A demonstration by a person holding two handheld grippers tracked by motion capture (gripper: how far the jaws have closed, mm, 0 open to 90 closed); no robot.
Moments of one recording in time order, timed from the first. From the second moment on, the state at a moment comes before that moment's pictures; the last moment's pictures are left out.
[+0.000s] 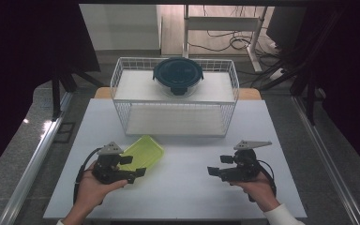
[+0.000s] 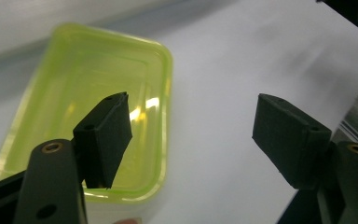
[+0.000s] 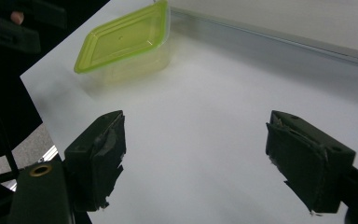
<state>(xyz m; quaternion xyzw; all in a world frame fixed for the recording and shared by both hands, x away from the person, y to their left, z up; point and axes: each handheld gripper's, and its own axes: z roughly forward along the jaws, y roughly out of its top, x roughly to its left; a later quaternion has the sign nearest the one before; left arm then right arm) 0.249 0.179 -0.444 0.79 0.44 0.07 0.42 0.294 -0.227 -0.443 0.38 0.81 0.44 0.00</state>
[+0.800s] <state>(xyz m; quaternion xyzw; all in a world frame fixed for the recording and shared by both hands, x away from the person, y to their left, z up) 0.362 0.201 -0.465 0.81 0.48 0.11 0.33 0.299 -0.228 -0.452 0.40 0.82 0.42 0.00</state>
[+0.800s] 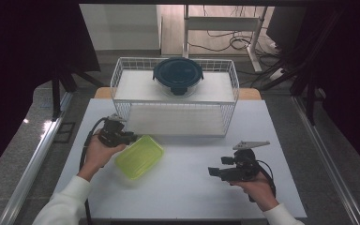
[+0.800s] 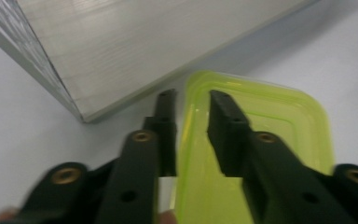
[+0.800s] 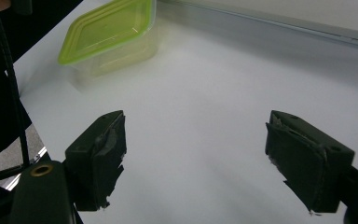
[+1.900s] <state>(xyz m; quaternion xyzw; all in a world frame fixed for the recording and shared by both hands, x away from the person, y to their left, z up) 0.392 0.171 -0.492 0.86 0.42 0.09 0.27 0.300 -0.228 -0.456 0.40 0.82 0.41 0.00</state>
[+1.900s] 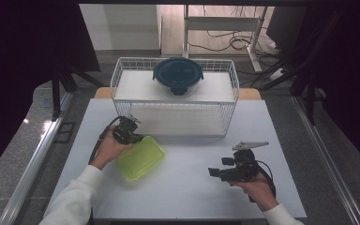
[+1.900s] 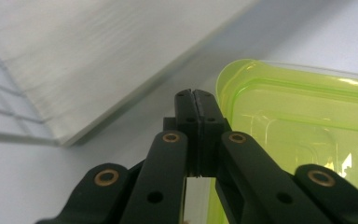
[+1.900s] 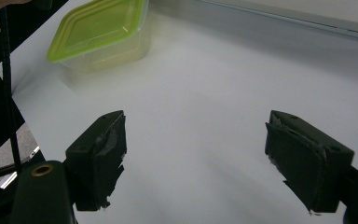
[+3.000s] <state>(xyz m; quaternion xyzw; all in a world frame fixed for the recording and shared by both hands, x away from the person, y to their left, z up) 0.338 0.177 -0.463 0.85 0.44 0.12 0.27 0.300 -0.230 -0.456 0.40 0.82 0.41 0.00</state>
